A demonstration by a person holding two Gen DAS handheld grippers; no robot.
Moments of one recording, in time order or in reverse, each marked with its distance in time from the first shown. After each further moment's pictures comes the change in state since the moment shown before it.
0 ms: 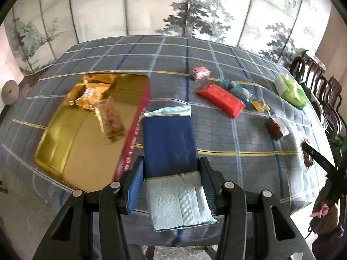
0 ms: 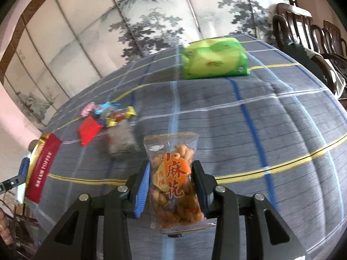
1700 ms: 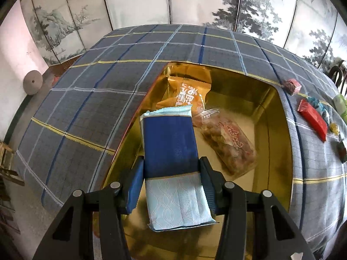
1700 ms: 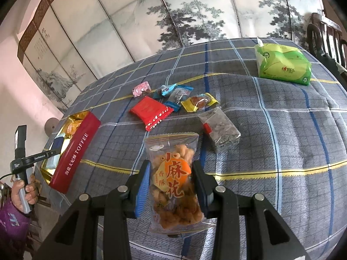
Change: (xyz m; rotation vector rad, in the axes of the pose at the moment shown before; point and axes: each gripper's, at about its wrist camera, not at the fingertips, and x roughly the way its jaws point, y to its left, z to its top) left arm 0.077 0.162 0.036 -0.059 0.038 0.180; right arm 0.012 0.115 -0.009 -0.114 0.085 0.113
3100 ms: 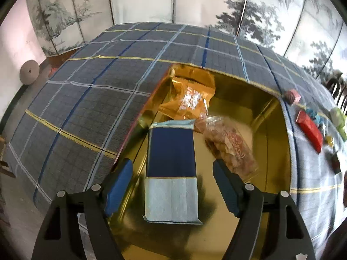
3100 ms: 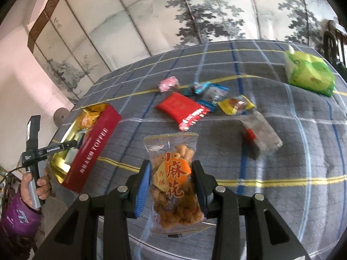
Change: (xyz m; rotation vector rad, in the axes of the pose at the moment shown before) left arm 0.001 0.016 0.006 -0.077 -0.003 -0.062; right arm 0.015 0.051 0.011 -0.069 0.036 0.079
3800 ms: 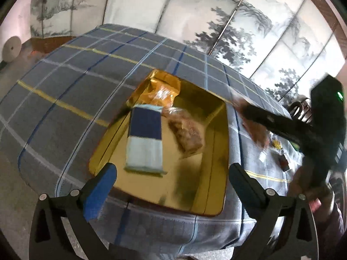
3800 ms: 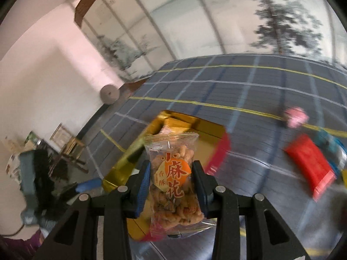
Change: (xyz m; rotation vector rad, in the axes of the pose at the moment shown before) left arm -0.073 0.020 -0.049 -0.130 -0.061 -0.282; right arm 0.098 0.180 0.075 -0.207 0.109 0.321
